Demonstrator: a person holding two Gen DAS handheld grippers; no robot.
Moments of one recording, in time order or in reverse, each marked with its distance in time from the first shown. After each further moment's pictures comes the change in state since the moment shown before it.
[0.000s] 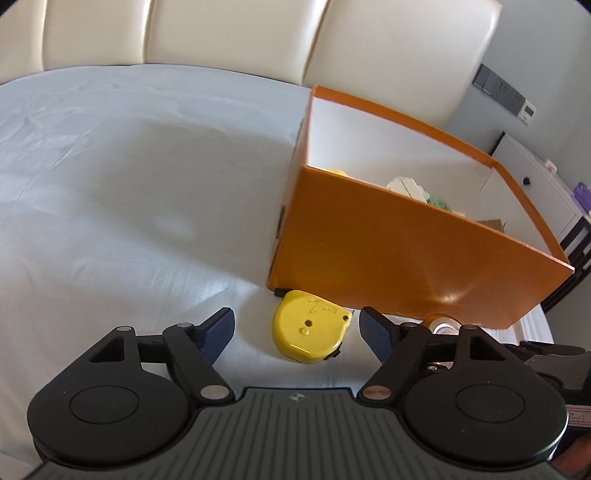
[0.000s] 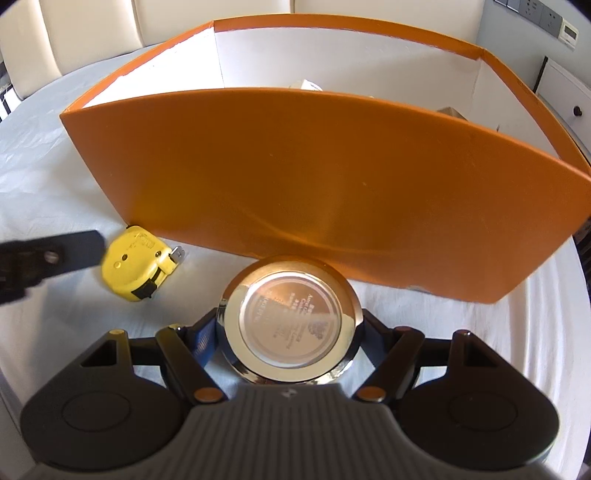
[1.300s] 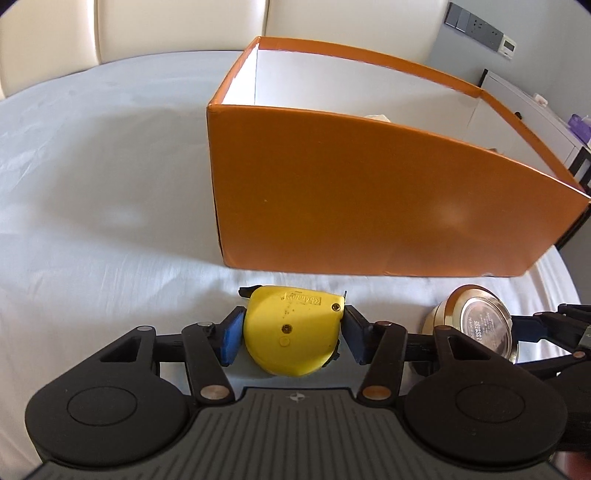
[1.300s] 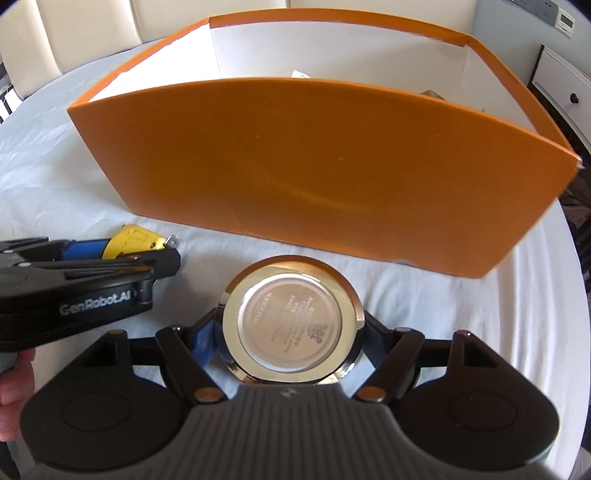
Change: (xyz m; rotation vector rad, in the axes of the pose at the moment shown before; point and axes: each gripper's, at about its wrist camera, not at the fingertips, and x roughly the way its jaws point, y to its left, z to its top) left arm 0.035 -0.019 -0.006 0.141 0.098 0.015; right arm -0.018 -0.010 -0.008 0.019 0.029 0.002
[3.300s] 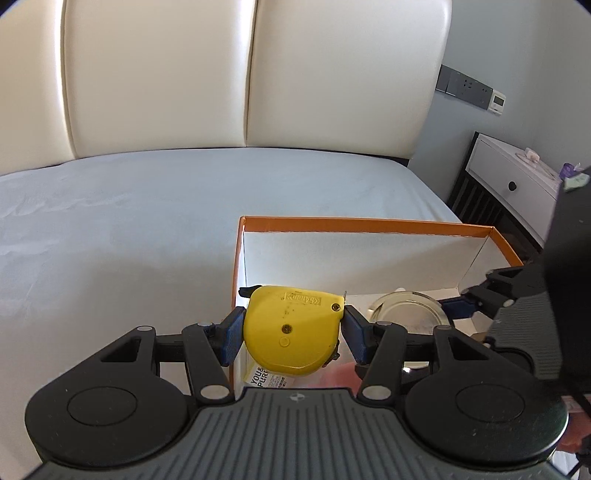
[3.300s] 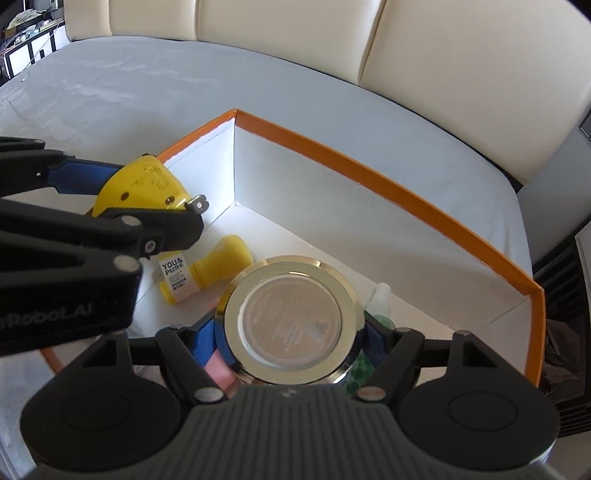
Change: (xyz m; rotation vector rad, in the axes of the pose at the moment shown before) left arm -0.007 0.006 0.140 0.080 -0.175 -0.028; right arm 0.035 0.015 0.174 -0.380 -0.037 -0.005
